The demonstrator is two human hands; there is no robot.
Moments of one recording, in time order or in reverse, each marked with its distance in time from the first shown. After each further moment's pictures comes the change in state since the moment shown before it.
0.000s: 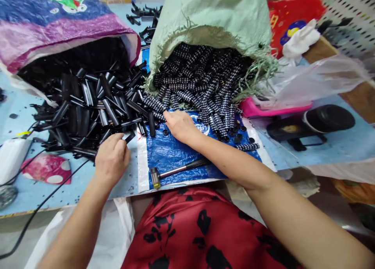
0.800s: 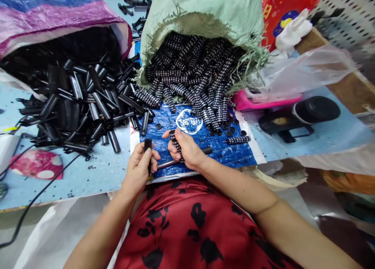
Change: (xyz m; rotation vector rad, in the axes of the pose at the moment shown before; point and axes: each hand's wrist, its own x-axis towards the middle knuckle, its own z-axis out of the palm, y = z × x) left_hand -0.020 0.126 0.022 -1.412 -0.158 -0.689; right_hand -0.105 -0.036 0.000 1.897 -0.076 0.392
